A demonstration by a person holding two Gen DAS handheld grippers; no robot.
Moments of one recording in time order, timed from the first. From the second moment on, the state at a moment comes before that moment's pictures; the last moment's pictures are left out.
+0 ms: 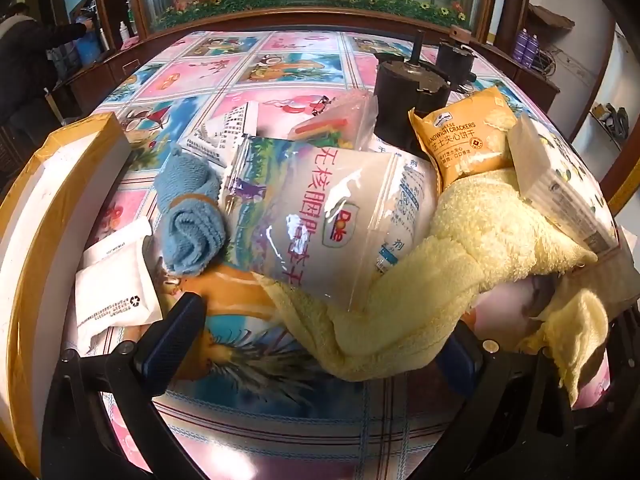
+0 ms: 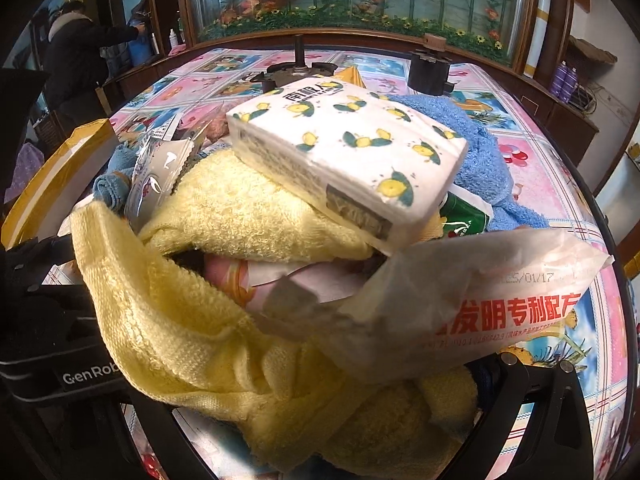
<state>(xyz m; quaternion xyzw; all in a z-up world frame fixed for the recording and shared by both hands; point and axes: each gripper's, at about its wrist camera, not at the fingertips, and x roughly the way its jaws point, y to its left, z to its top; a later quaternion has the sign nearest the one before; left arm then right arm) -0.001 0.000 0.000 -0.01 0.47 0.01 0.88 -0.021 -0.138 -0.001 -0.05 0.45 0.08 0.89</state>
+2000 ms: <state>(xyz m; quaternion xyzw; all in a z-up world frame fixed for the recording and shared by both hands) -0.067 0.088 0.104 -0.13 0.33 -0.08 0.93 0.037 -0.195 0.072 0.12 0.44 0.26 0.85</state>
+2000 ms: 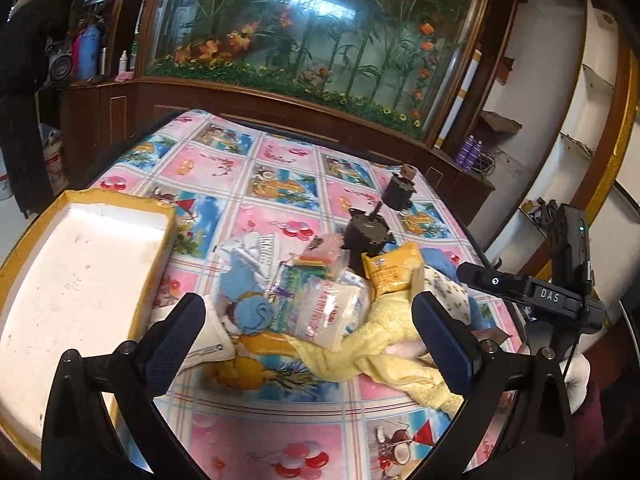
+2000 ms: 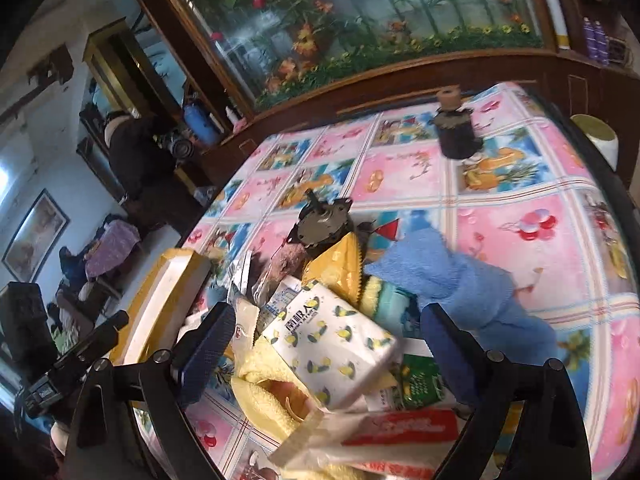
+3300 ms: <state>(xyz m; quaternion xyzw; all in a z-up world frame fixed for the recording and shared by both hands) -0.068 0.034 0.016 0.00 0.47 -0.10 0.88 -0.079 -0.184 0.022 -0.05 0.46 0.28 0.84</state>
